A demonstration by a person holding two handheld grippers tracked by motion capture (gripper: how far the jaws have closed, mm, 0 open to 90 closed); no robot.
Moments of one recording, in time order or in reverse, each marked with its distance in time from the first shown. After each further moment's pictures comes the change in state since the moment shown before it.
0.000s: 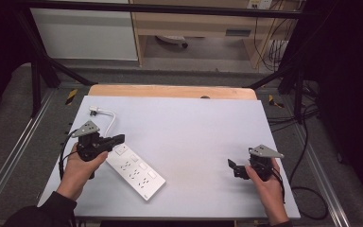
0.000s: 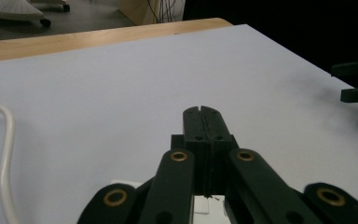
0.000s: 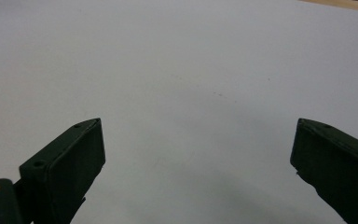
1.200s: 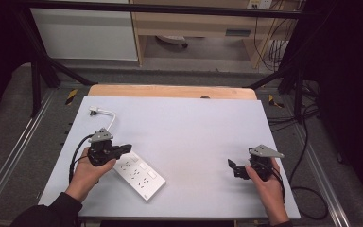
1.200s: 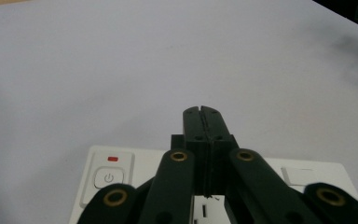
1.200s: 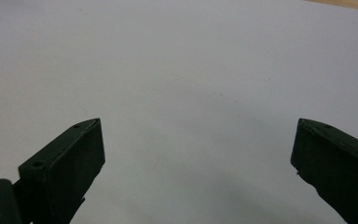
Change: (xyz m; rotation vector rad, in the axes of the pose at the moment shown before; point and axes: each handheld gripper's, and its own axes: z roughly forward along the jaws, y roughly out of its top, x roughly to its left) left arm -0.004 -0.022 0.026 0.144 -0.006 0.040; right arm -0.001 0.000 0.001 0.002 0.006 0.000
